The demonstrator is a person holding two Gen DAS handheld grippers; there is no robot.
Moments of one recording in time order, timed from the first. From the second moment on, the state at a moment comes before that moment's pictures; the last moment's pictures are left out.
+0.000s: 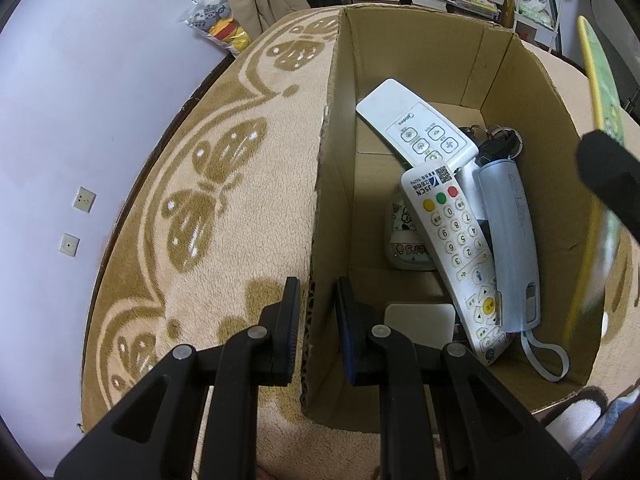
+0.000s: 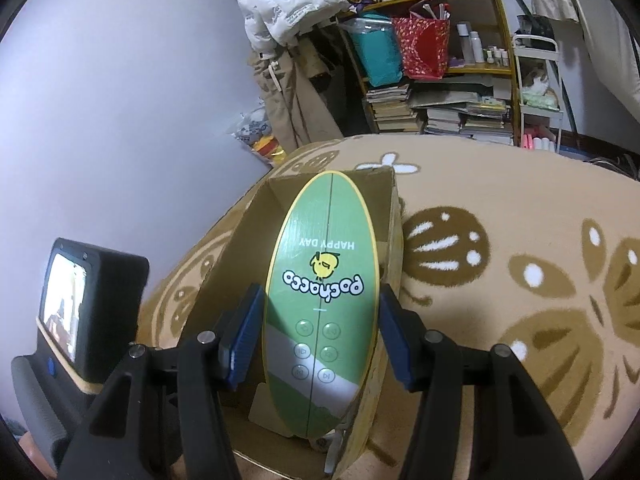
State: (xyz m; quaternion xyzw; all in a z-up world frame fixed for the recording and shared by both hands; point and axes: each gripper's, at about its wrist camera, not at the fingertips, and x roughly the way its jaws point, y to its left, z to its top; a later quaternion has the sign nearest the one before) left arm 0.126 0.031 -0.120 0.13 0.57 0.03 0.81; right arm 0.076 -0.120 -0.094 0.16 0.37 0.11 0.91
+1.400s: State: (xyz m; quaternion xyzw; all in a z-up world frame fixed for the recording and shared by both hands) left arm 0.101 0.025 -0.076 0.11 0.51 0.01 0.85; right arm 0.025 -0.173 -0.065 0.11 0.40 -0.02 0.91
